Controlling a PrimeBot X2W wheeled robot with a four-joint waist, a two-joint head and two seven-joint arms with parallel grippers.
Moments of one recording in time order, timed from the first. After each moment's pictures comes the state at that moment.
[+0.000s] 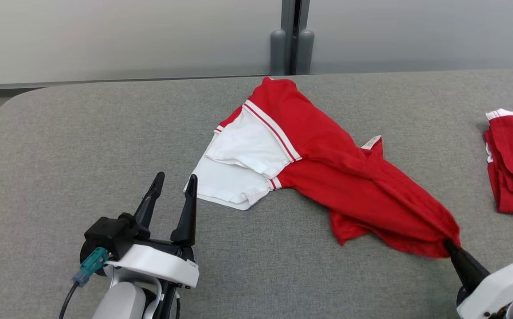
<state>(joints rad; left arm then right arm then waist) -0.19 0.05 -0.24 0.26 -0.40 -0.09 -0.26 0.04 -0.19 -0.03 0.04 0.67 0.13 0.39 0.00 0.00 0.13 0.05</state>
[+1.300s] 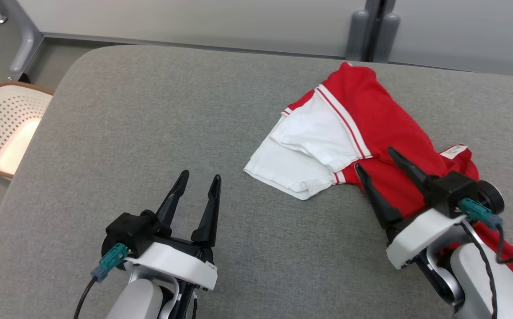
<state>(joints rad) -0.21 0.05 -0.32 0.26 -0.43 -0.10 -0.26 -0.30 -0.30 0.40 0.16 0.31 0.13 -0.03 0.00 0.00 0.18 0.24</state>
